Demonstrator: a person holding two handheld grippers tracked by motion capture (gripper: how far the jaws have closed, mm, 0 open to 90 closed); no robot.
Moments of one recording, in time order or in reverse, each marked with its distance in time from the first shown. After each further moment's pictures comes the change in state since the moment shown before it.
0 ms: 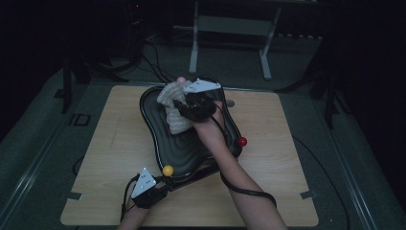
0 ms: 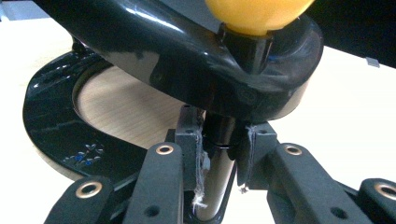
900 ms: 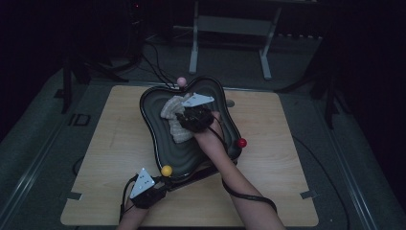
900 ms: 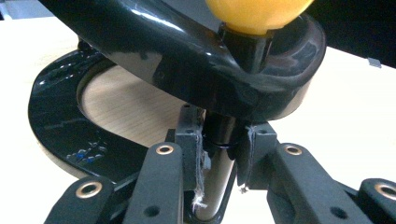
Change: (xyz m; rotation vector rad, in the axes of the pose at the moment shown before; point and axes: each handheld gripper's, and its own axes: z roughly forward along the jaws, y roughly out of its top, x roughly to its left) left arm 0.001 -0.001 -0.002 -0.002 0.009 -0.012; right arm 0.002 -0.048 0.021 0.084 -0.009 -0.056
